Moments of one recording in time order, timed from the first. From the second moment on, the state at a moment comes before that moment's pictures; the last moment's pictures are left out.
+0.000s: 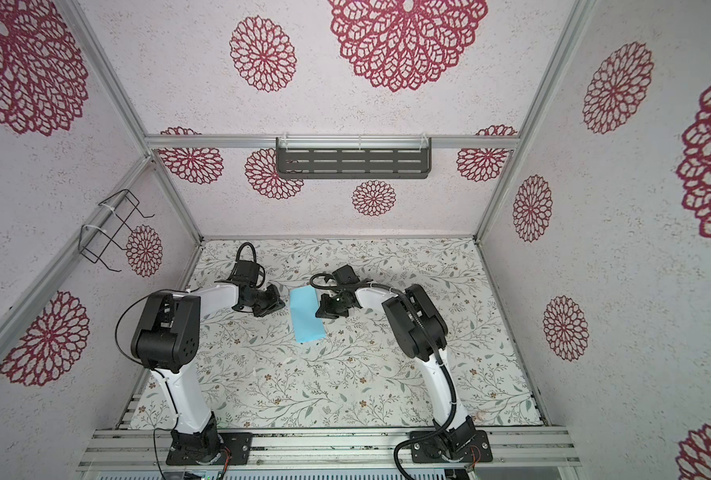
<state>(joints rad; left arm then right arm) -0.14 1.95 1.17 -0.30 0.41 -0.61 0.61 2.24 1.53 -0.32 -0.58 0.53</state>
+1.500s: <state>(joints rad) -0.17 1.88 1.15 -0.30 0.41 -0.65 0.62 2.24 1.54 -0.32 -0.57 0.52</state>
